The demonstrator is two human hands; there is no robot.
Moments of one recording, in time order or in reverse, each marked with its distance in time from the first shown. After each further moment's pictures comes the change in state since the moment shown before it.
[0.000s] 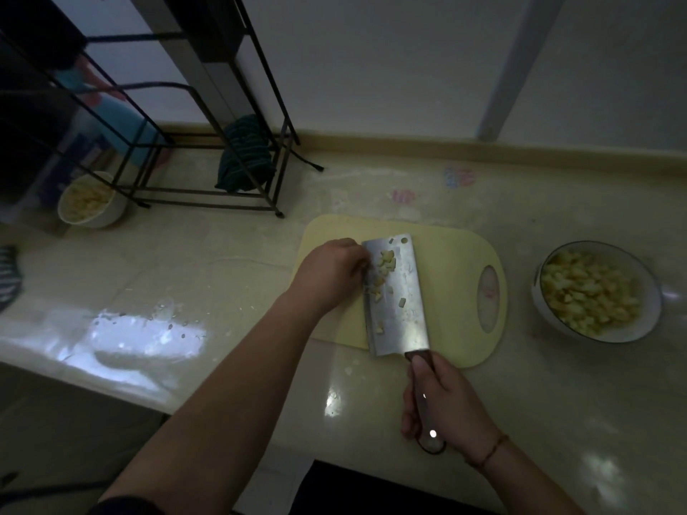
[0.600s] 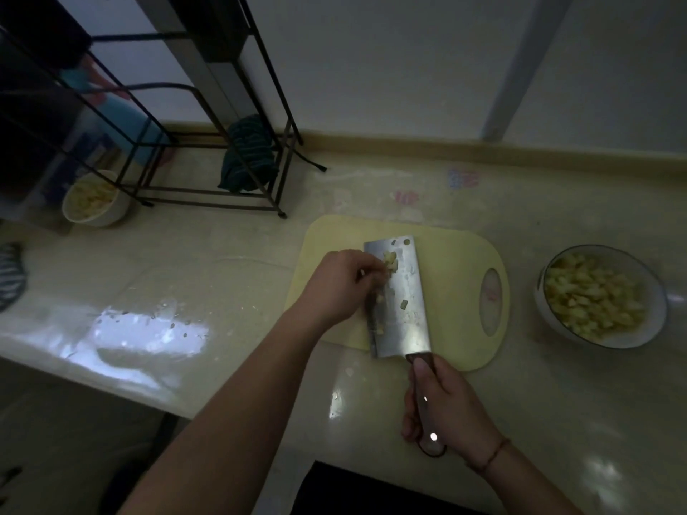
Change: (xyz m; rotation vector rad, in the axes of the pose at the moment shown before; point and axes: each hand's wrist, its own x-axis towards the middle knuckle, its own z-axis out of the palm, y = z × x) left_hand -0.016 0.028 -0.011 -0.362 -0.011 -0.197; right_hand 0.001 0.002 0.000 0.031 -0.004 0.024
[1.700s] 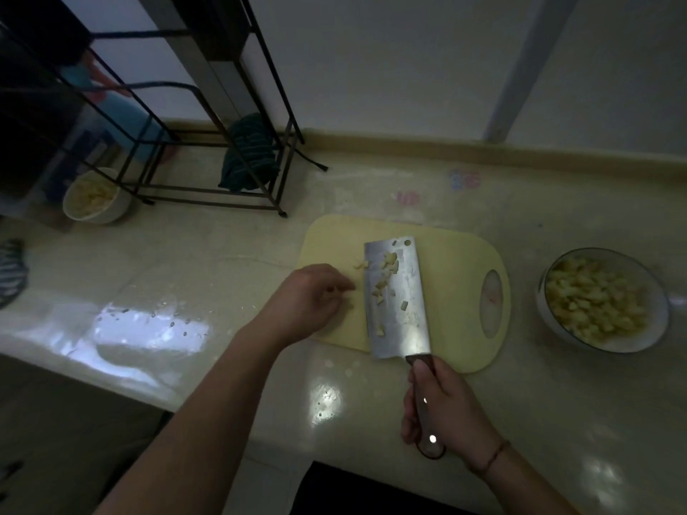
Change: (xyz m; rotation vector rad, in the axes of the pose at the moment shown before) left_hand -0.028 -0.044 -0.024 0.061 -0.064 0.140; right_hand 0.005 0.005 -0.003 -0.008 -0.014 0.011
